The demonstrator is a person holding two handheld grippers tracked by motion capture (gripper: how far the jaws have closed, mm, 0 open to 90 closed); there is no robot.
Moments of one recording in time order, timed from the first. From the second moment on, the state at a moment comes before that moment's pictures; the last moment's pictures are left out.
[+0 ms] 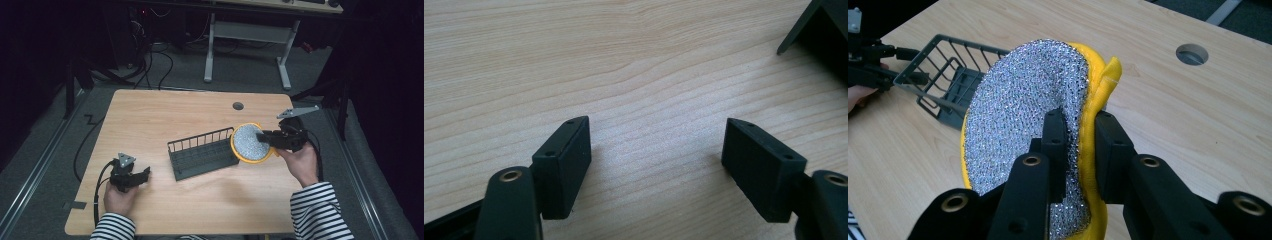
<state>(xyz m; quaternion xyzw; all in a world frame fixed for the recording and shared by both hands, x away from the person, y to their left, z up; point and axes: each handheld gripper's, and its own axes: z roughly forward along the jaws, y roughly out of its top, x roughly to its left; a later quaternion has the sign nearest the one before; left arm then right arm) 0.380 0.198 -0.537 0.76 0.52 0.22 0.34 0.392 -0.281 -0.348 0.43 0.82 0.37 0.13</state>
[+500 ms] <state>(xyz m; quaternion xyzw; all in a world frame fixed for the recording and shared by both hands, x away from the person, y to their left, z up) 0.380 0.198 -0.537 0.76 0.51 0.22 0.34 0.429 -0.250 -0.348 0.43 0.82 0.37 0.13</state>
